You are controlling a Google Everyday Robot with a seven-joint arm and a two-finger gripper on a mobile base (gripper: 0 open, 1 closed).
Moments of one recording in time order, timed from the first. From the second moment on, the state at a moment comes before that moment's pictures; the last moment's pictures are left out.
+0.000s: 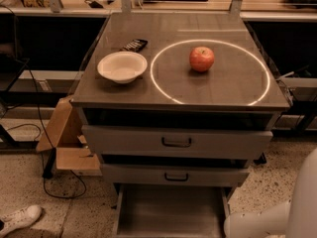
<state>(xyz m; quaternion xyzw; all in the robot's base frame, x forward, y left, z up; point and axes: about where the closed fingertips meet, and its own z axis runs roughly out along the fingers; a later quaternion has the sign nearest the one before) 0.199 -0.191 0.345 0.31 -0.92 -0.19 0.17</state>
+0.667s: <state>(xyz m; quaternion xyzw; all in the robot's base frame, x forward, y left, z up) 0.179 -0.212 0.258 0.25 -0.92 -0.21 0.21</state>
